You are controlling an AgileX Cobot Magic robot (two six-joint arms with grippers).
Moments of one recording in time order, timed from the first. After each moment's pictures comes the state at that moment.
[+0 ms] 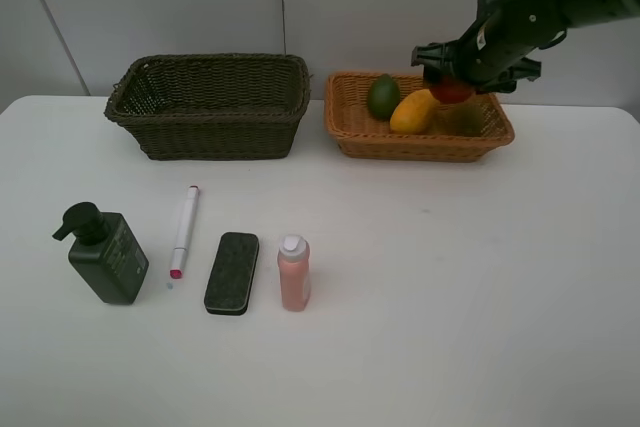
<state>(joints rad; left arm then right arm) 0.01 -0.01 -0.50 -0.08 1.05 0.12 0.24 1.98 -1.37 -0.55 0.38 0.79</state>
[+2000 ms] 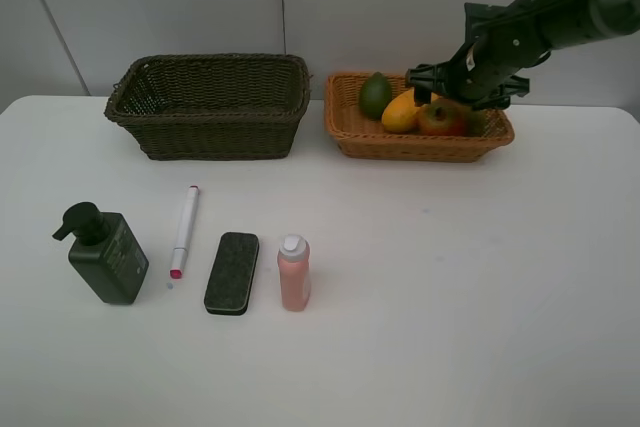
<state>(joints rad) 0.01 -0.01 -0.50 -0.08 1.05 0.12 0.24 2.03 -1.37 -0.58 0.37 0.79</state>
